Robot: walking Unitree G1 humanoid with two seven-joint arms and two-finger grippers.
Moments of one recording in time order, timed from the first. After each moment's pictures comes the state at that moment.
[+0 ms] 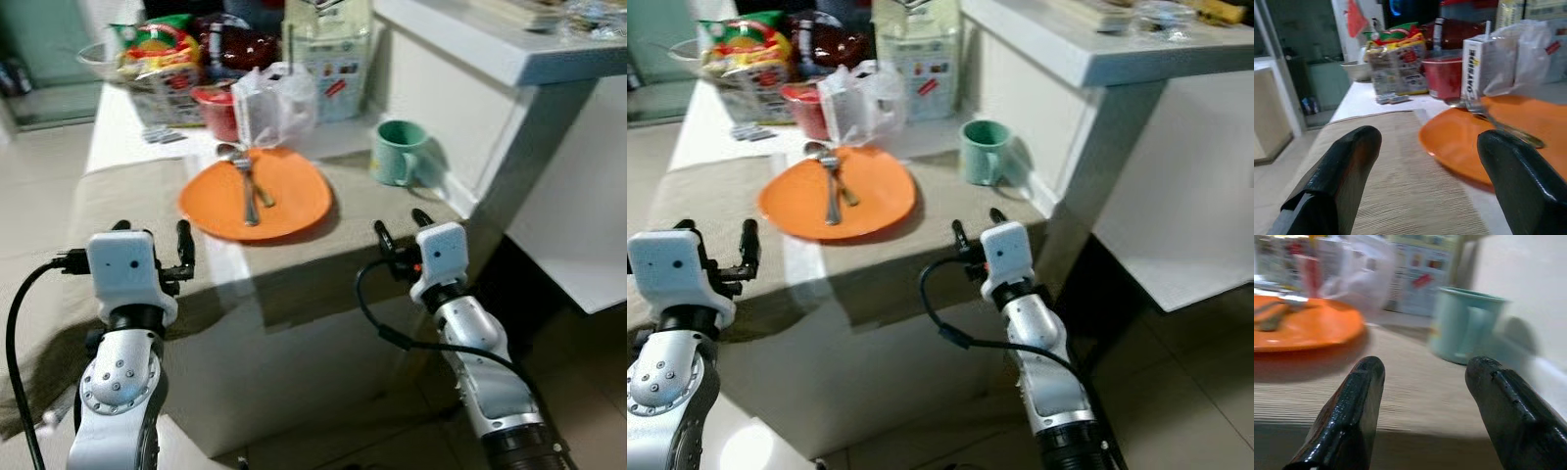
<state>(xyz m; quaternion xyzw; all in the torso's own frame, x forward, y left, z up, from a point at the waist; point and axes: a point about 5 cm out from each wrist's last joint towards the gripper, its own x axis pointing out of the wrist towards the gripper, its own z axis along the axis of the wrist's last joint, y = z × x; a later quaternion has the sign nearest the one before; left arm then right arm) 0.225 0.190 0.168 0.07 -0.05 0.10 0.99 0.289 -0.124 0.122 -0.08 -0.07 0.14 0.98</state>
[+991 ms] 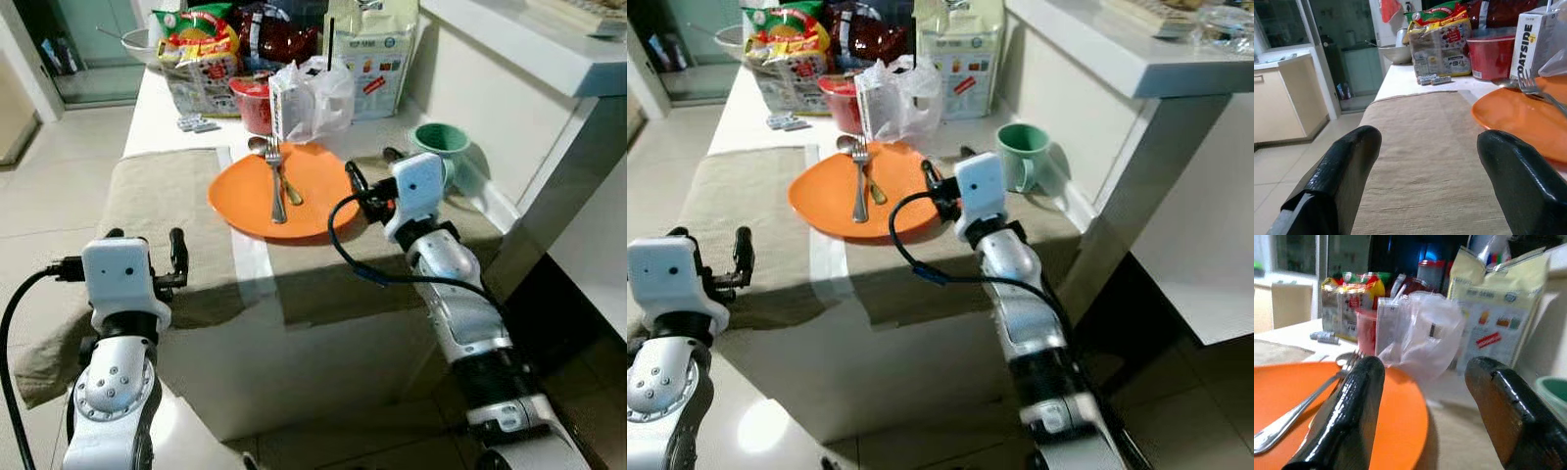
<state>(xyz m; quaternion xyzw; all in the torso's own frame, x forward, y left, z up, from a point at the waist) 0.219 0.196 0.163 0.08 -0.04 0.11 0.99 0.341 -0.088 0.180 -0.06 -0.12 0.19 0.97</state>
